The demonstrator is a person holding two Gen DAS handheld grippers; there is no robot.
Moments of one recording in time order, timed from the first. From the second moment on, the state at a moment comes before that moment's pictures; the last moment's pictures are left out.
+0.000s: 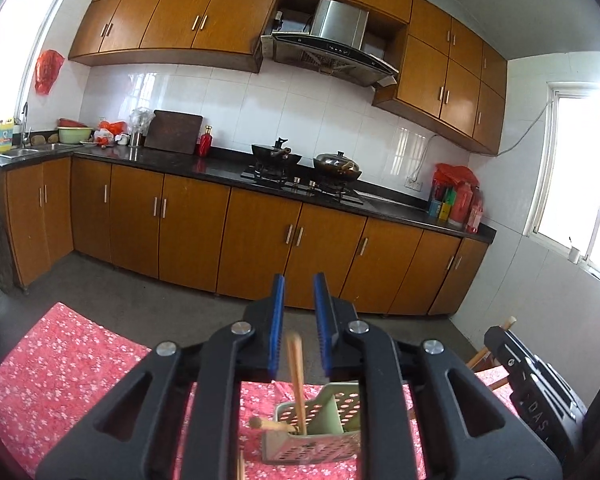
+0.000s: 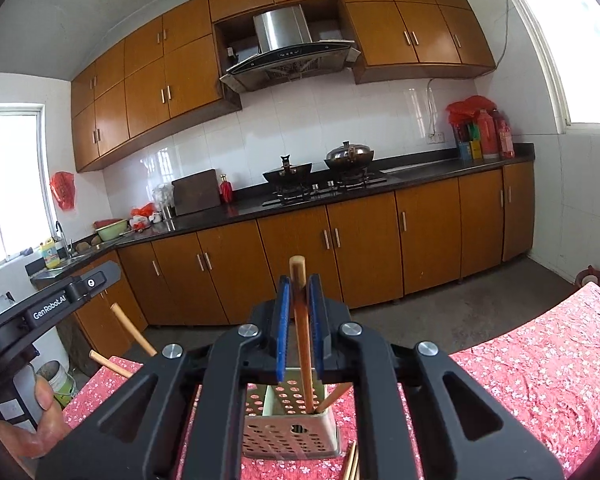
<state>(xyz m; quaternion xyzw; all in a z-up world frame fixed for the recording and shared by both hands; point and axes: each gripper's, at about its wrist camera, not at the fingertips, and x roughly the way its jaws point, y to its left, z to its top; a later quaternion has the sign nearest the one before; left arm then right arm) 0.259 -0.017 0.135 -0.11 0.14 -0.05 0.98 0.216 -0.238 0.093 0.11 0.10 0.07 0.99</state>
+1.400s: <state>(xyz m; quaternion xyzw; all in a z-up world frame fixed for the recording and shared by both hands) 0.150 0.033 -0.082 -0.05 0.41 -0.07 0.91 0.179 -0.233 -0.117 0.08 0.44 0.08 0.89</state>
